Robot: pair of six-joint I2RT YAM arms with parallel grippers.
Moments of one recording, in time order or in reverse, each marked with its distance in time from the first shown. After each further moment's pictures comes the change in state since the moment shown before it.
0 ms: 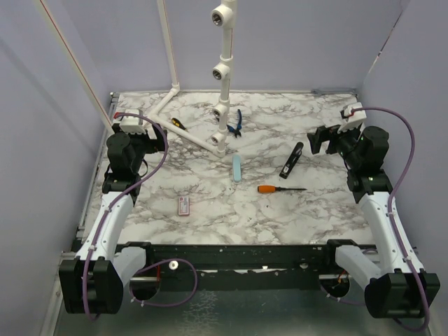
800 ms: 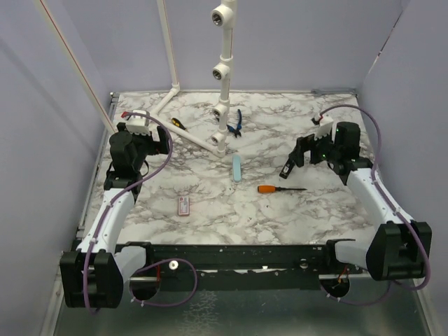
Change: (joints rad) left arm 0.000 0.038 -0.001 -0.009 0.038 0.090; right arm 0.020 0.263 0.004 -0.122 -0.146 -0.057
